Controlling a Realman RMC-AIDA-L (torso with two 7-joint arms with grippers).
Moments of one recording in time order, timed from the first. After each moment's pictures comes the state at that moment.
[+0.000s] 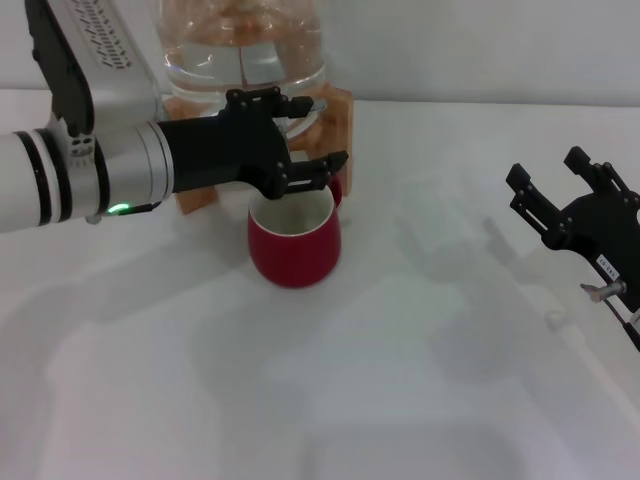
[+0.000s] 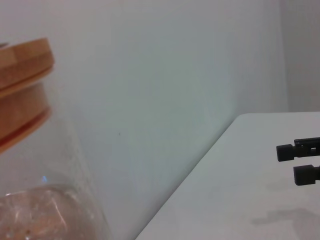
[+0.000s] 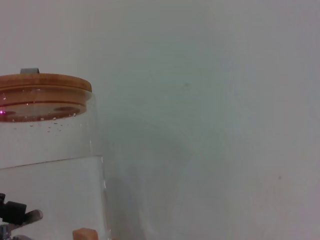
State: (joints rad) left arm -0.40 -2.08 1.36 1.13 -1.44 -1.00 1.68; right arm 0.35 2.01 0.73 0.45 -2.47 -1.13 0.25
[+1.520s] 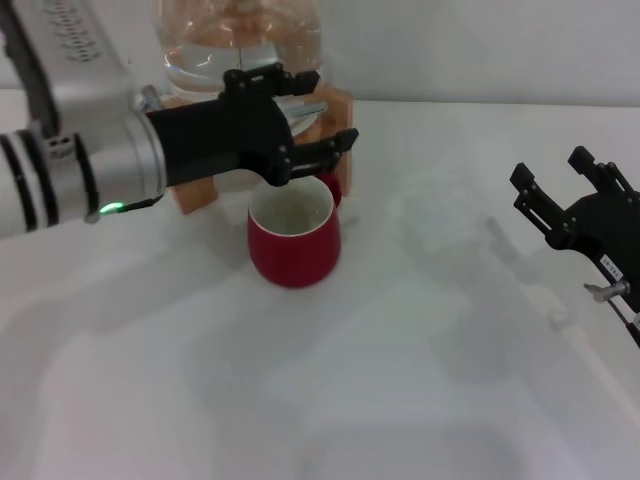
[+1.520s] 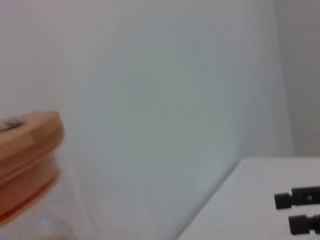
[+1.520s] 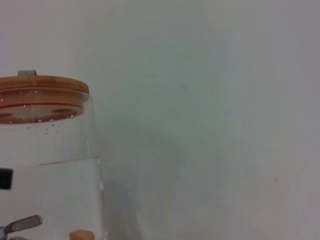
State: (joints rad) left arm -0.32 -2.08 1.39 1.21 -1.57 -1.01 1.73; right arm 0.35 2.01 0.73 0.44 -2.46 -1.14 0.25
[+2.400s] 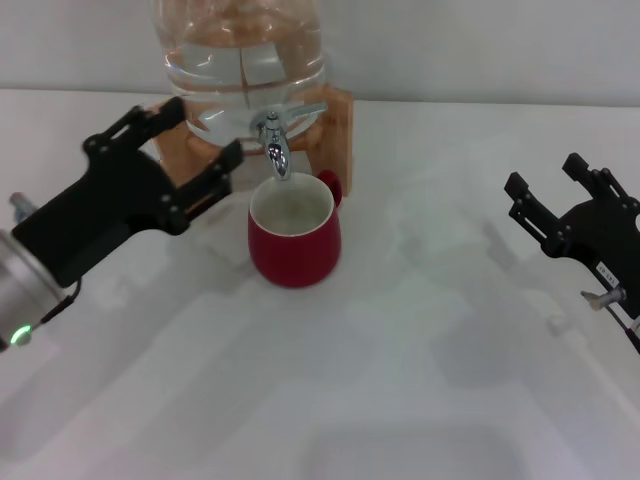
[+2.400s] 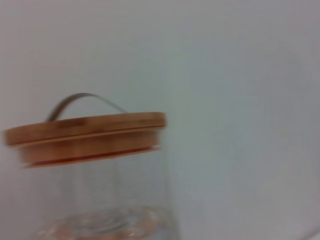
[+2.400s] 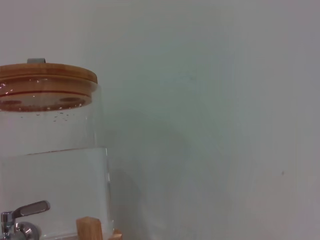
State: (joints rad) left arm 0.03 -2.09 1.51 1.12 -2.22 -1.00 2.23; right arm 0.35 2.01 0.71 0.43 -2.47 -1.14 0.24
